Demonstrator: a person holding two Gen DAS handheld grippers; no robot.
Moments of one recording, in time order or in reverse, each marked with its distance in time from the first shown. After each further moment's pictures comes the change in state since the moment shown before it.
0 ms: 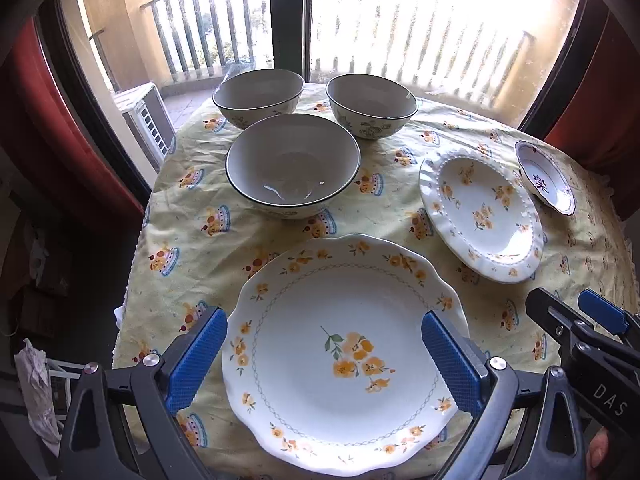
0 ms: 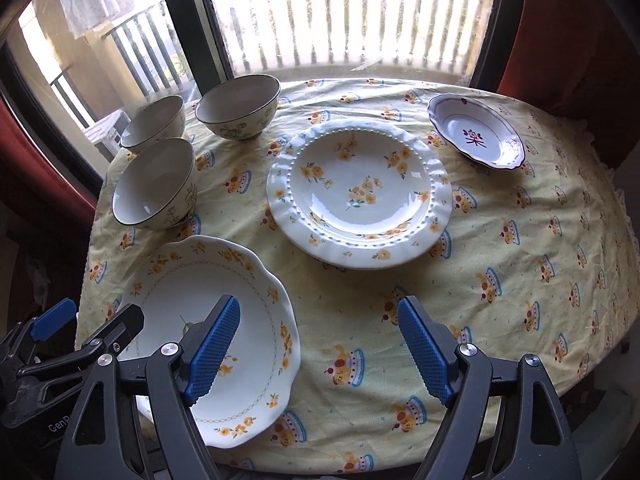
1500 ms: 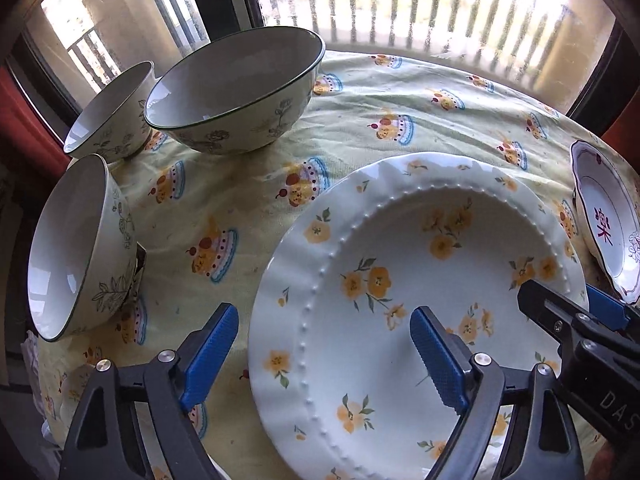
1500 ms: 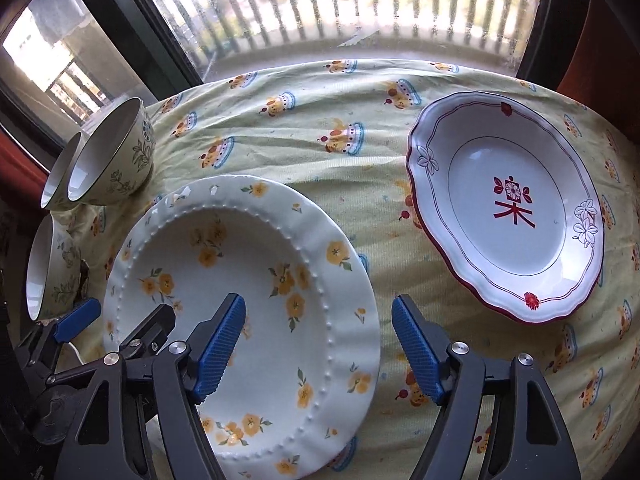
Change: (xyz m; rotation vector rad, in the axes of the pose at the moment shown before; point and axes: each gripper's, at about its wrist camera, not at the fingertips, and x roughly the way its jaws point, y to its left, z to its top) left arm 0.162 -0.140 0.097 -0.051 0.119 0.142; right arm 0.175 -0.124 0.138 -0.065 0.139 0.160
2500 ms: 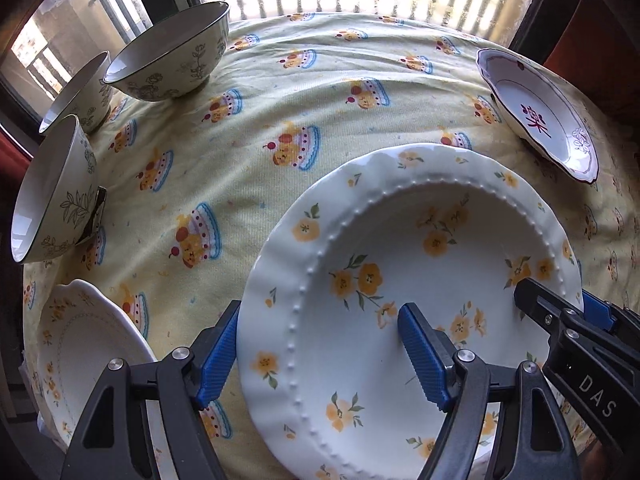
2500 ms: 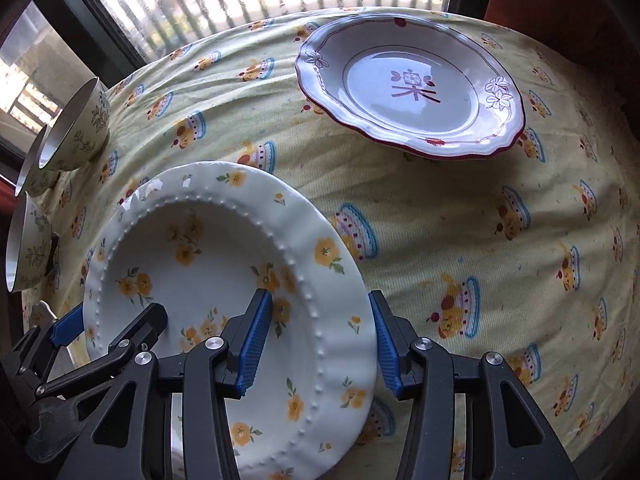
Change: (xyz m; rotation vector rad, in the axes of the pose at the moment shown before) left arm -0.028 -0.040 -0.073 0.144 0.080 -0.100; right arm -0.037 -0.036 -0.086 0.150 0.057 -0.124
